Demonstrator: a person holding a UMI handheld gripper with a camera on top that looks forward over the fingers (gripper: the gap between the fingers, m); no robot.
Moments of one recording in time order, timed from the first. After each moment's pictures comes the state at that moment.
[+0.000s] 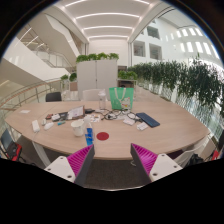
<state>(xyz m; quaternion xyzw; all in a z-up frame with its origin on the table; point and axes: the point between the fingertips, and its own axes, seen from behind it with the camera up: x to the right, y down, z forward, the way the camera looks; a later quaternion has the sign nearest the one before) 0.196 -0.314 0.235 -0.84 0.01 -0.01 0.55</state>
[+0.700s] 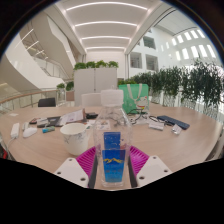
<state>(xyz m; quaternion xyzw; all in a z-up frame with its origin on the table) 0.075 -0.033 0.067 -0.79 0.03 -0.02 0.61</state>
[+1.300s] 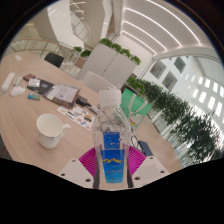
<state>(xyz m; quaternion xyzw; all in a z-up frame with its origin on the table) 0.138 0.025 0.143 -0.81 -0.17 -0.22 0.52</state>
